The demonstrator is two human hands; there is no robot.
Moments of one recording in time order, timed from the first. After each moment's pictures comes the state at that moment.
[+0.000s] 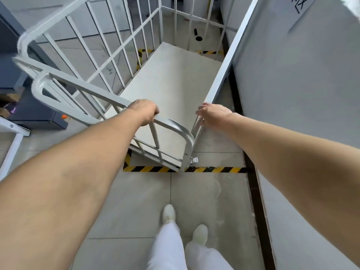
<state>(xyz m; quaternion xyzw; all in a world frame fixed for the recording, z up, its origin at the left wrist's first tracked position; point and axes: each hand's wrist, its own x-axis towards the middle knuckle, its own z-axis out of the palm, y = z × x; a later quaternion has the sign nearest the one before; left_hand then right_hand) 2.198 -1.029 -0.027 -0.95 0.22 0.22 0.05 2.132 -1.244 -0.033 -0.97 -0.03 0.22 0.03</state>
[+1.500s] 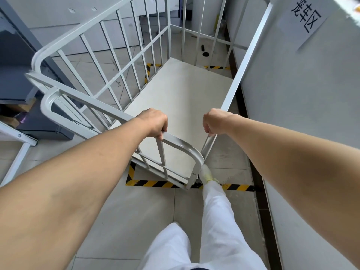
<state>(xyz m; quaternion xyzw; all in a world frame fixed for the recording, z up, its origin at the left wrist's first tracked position) 2.225 -1.033 -0.024 -0.93 0.27 0.24 0.05 2.182 -1.235 -0.022 -0.96 -0.02 0.28 -0.02</state>
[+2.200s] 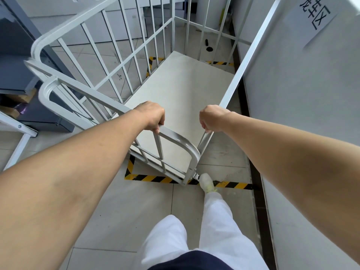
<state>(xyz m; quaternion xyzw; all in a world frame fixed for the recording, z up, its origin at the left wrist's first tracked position) 2.231 -1.032 -0.022 -0.94 0.25 0.24 0.05 2.185 -1.231 -0.025 -0.96 -0.02 0.27 -0.01</state>
